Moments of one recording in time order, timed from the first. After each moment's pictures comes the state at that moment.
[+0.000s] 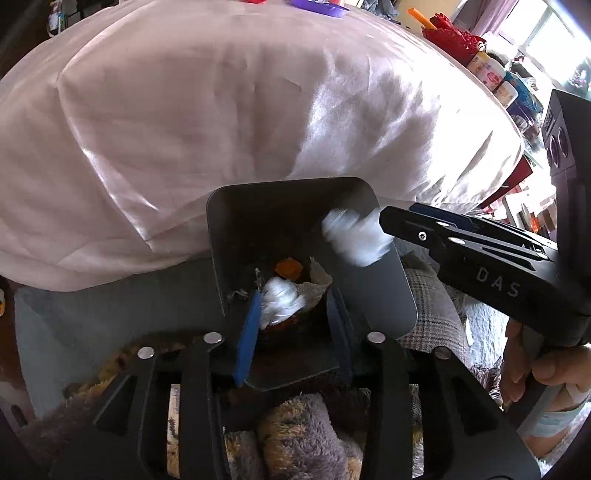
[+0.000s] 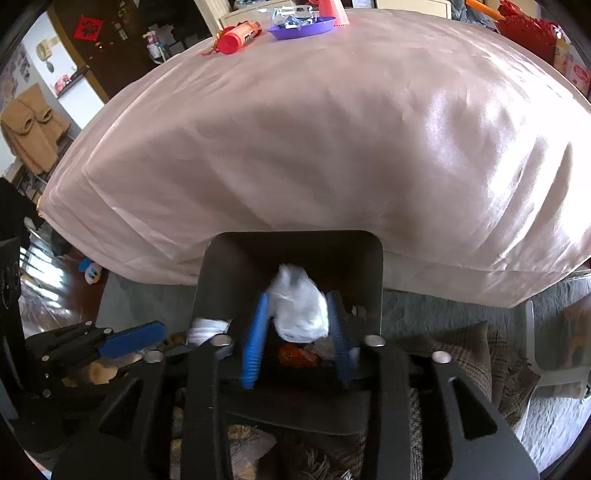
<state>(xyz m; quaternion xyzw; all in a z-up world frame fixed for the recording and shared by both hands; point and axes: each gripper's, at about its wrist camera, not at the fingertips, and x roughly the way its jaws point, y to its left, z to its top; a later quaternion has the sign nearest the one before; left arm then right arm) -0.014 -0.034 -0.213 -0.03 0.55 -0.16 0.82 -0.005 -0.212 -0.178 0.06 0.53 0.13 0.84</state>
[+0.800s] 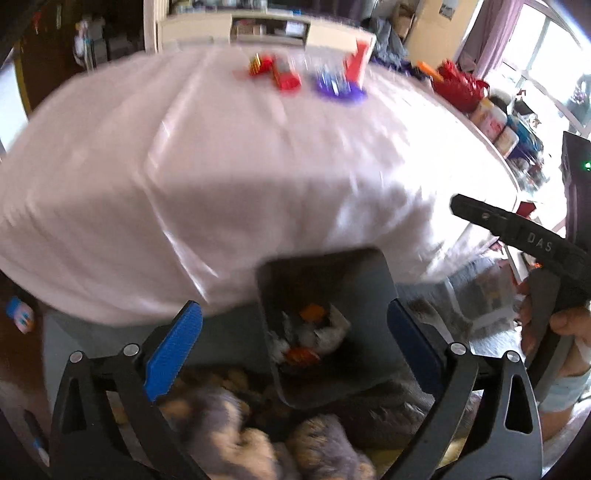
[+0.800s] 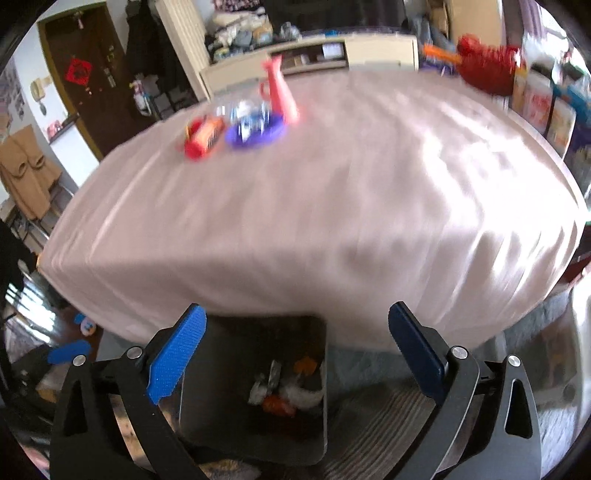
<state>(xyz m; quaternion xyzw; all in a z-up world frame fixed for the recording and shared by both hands) -0.006 0.000 -0.125 -0.02 0.48 -0.12 0.87 0.020 -0.264 -0.097 0.07 0.43 0.09 0.90</state>
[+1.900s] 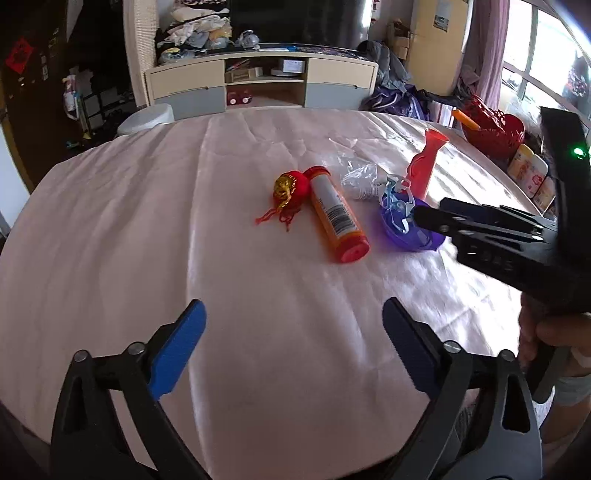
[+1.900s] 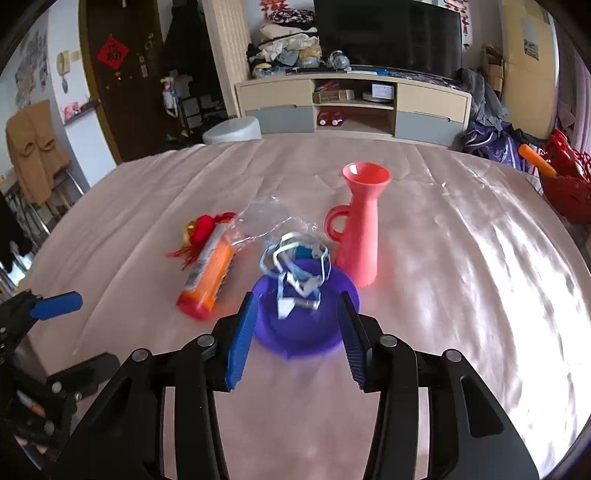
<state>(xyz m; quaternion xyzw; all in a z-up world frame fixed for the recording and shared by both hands) 0.187 0.005 -0.096 0.03 0.42 -0.12 0.90 0.205 -0.181 -0.091 0.00 0.40 0.13 0.91</state>
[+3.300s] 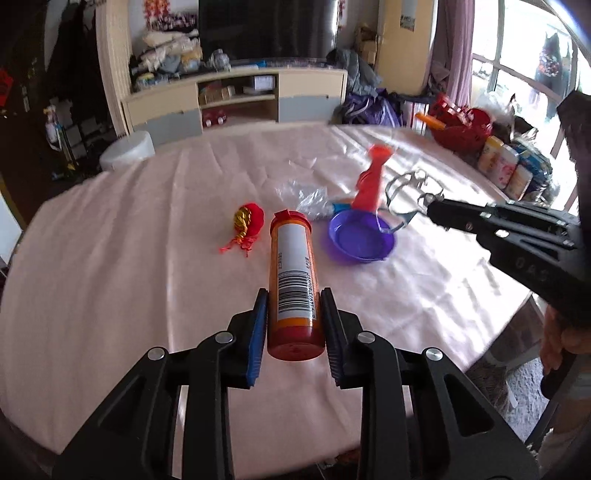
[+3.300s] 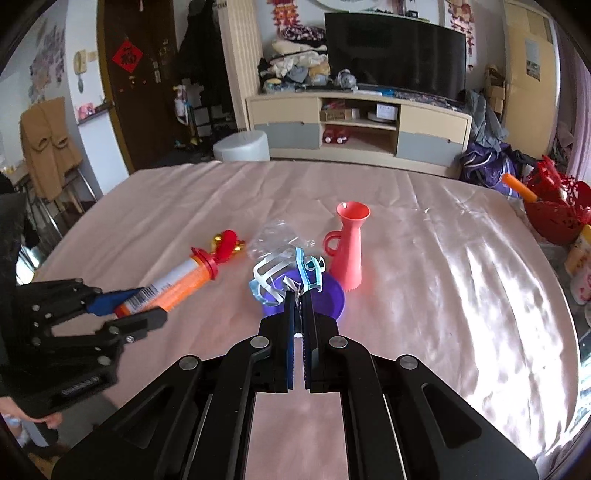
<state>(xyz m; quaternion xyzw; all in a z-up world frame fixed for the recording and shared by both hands) 0.148 -0.019 -0.056 0.06 0.39 -0.16 0.91 0.138 -0.203 -0.026 -0.01 0.36 0.15 0.92</state>
